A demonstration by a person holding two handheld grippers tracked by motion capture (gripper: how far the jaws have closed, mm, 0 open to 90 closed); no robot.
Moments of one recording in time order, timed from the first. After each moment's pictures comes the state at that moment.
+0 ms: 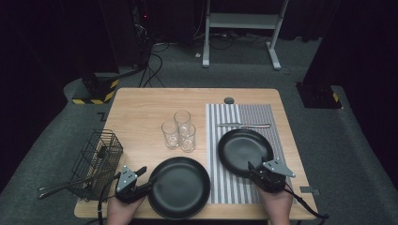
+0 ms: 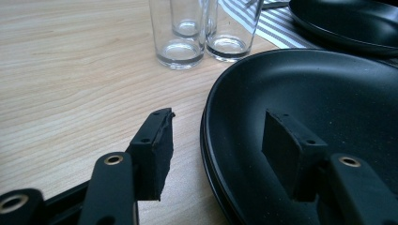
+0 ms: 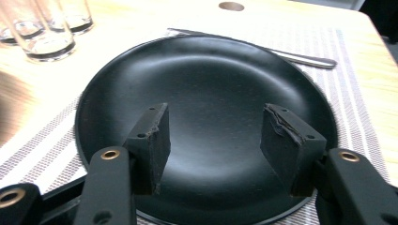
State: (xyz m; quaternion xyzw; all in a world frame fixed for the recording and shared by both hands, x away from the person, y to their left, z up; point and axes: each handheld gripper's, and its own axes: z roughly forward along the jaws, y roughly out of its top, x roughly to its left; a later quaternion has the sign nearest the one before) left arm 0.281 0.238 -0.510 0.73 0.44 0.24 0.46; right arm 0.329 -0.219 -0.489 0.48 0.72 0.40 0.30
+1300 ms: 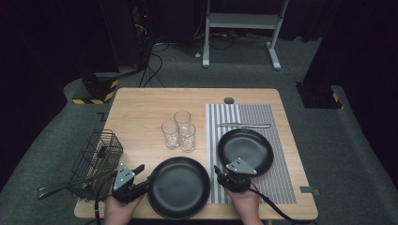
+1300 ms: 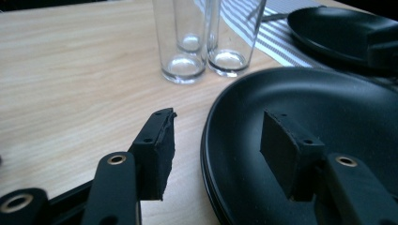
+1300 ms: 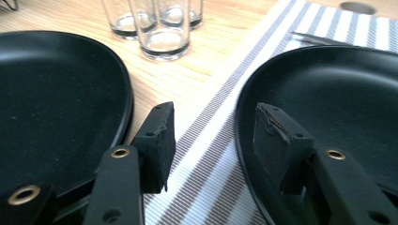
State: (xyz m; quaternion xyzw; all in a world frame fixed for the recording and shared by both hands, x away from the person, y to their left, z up) left arm 0.277 0.238 -0.485 0.73 0.45 0.26 0.45; right arm 0.334 -0.126 -0.505 0.41 0.77 0.43 0.23
